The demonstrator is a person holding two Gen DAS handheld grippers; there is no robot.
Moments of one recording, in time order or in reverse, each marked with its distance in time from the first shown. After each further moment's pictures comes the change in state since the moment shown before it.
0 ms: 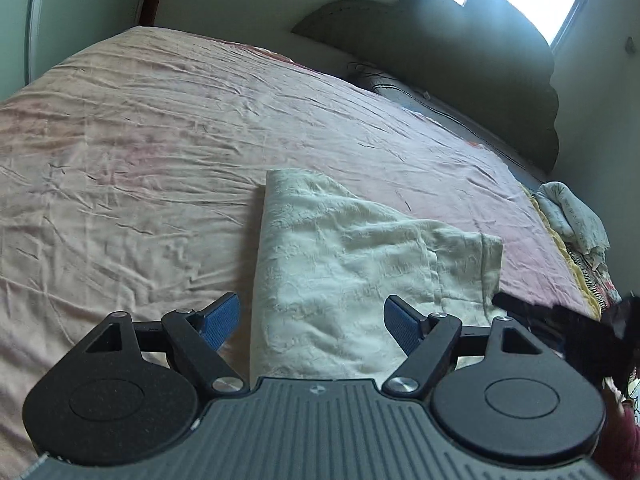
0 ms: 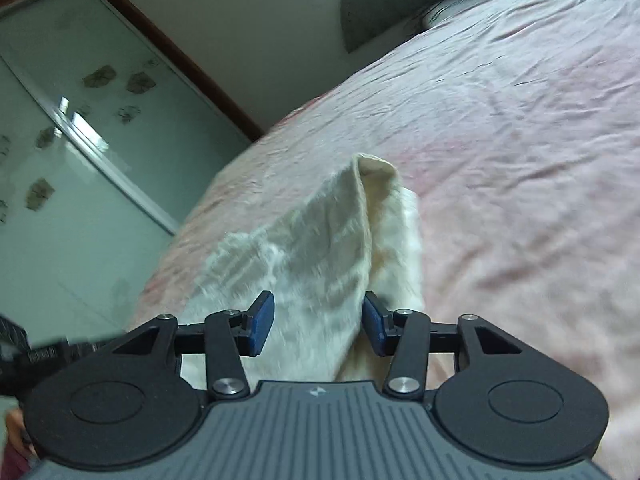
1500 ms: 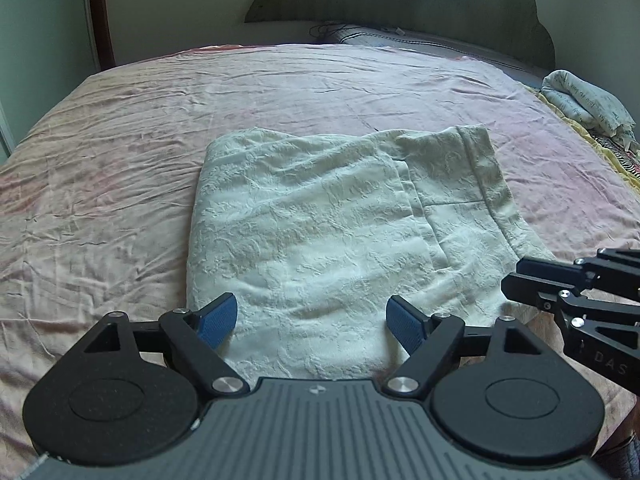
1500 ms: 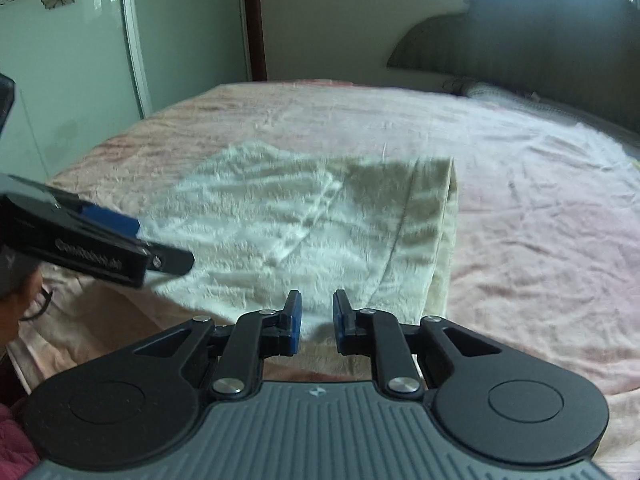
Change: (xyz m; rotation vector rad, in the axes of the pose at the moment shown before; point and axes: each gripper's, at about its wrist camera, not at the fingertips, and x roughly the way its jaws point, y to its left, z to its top) left arm 0.036 -0.078 -0.043 0.323 0.065 0.147; right arm -0.015 0.118 -0.074 -0.578 0.047 -0.334
